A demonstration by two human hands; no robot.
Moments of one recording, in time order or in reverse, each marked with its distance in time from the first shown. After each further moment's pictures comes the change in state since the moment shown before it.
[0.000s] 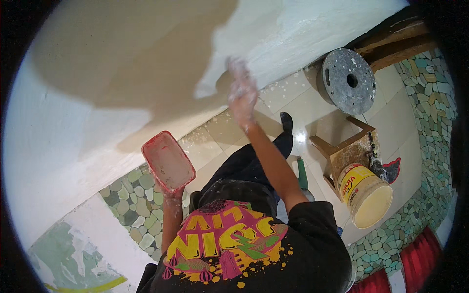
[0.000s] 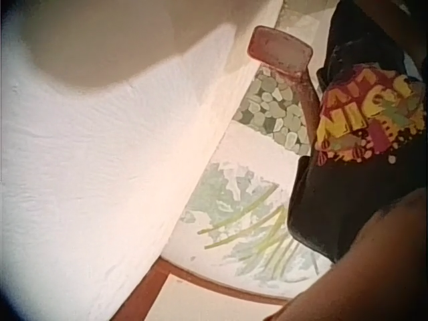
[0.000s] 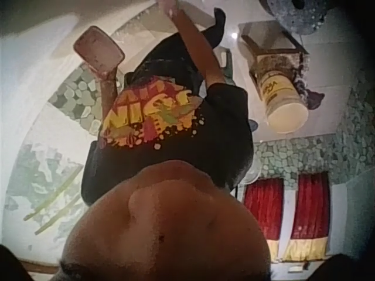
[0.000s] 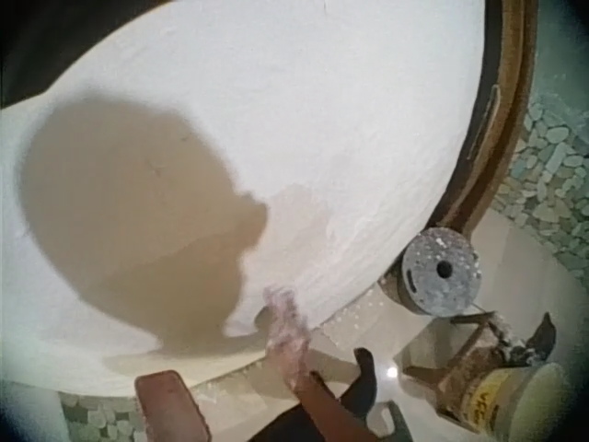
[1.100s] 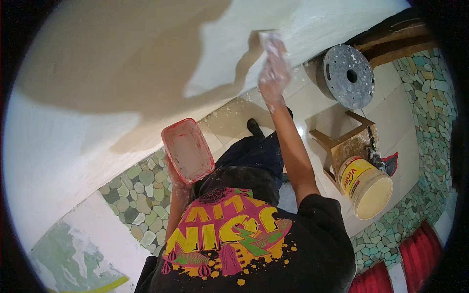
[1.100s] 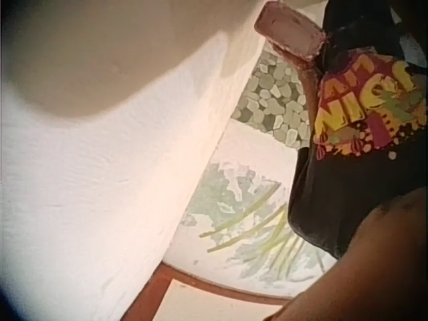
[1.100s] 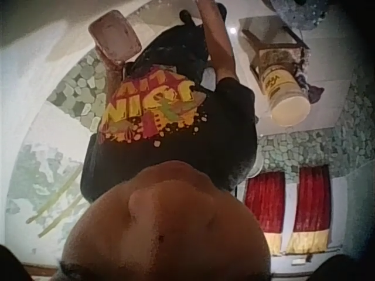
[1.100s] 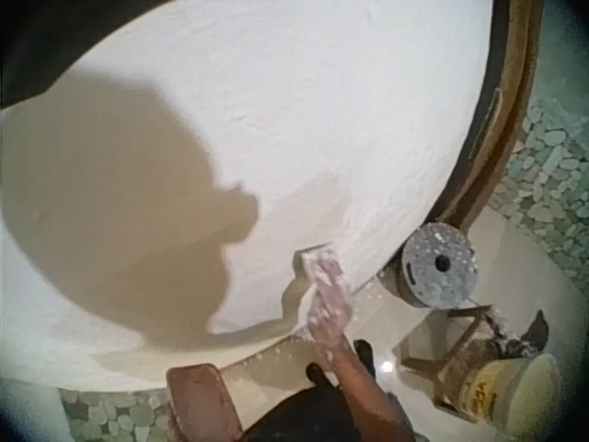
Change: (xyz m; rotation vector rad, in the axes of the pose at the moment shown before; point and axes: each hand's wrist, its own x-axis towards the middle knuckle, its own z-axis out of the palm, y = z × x) left_hand 0.004 -0.007 -0.009 0.091 0.073 -0.154; right_hand 0.045 -0.020 -0.017 -0.383 -0.062 -0.375
